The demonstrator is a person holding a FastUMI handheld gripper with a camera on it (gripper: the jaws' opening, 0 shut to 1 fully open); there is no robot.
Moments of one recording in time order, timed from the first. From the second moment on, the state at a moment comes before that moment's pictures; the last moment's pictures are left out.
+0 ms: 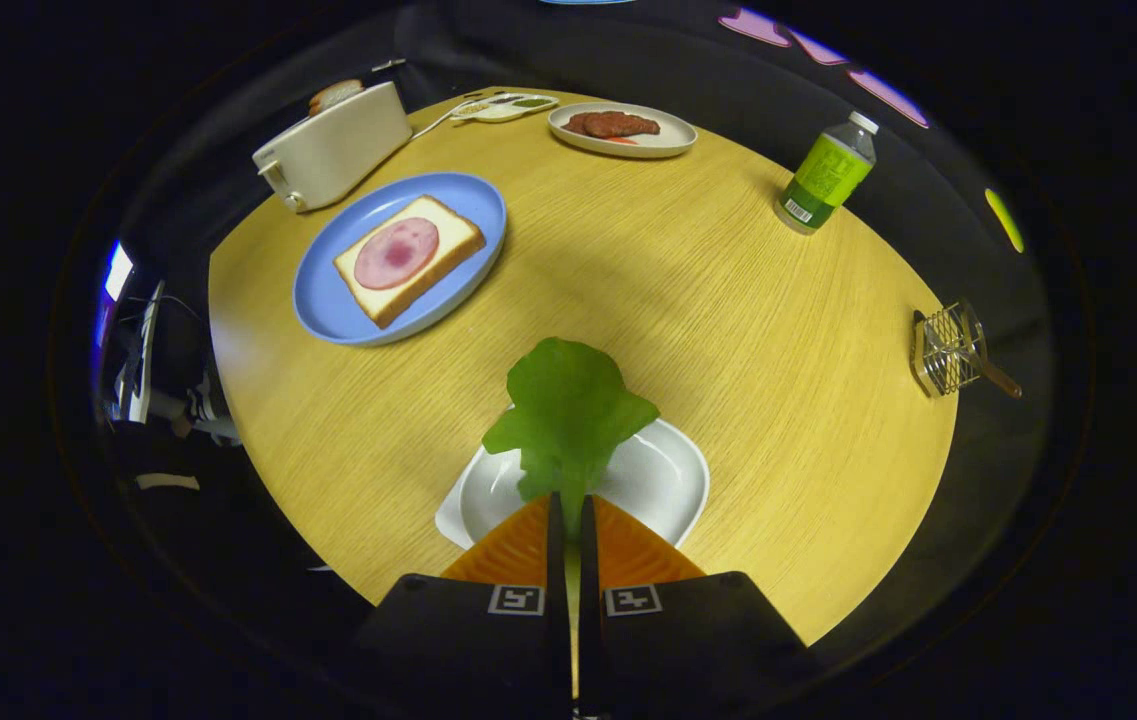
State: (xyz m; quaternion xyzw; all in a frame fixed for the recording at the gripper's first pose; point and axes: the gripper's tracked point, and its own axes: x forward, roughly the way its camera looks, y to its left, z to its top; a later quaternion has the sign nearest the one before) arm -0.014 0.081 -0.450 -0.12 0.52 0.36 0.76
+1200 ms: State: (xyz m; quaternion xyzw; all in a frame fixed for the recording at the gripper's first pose) arm 0.007 0.289 -0.367 -0.07 0.48 0.43 0.76
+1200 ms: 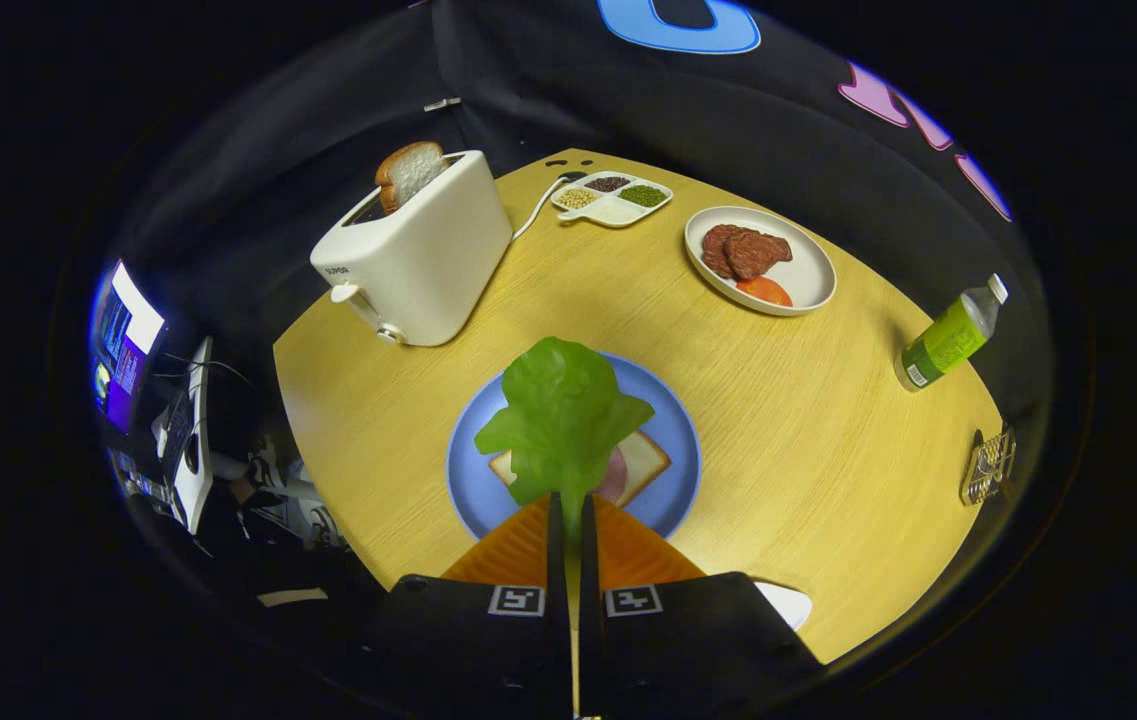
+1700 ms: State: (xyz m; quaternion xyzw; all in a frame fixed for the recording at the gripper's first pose) arm 0.019 0.303 -0.378 -0.07 0.47 0.43 0.77
